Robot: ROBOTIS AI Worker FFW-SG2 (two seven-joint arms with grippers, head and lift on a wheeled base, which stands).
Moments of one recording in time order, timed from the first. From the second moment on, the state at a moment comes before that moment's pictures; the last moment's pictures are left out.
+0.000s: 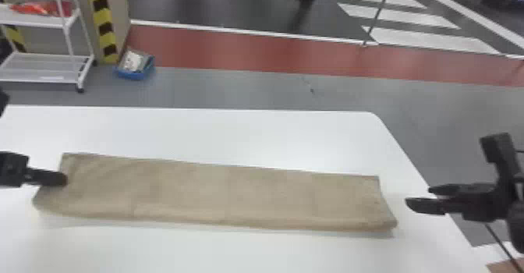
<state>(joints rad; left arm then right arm) -0.45 0.25 0.04 -1.44 -0.35 1.36 -0.92 0.00 -0.37 -0.56 -1.78 0.55 0.91 1.36</state>
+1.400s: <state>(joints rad) -0.16 0.30 0.22 -1.77 -0.32 1.46 -0.90 -0.06 -0.33 -0.52 -1.78 0.53 0.92 1.36</state>
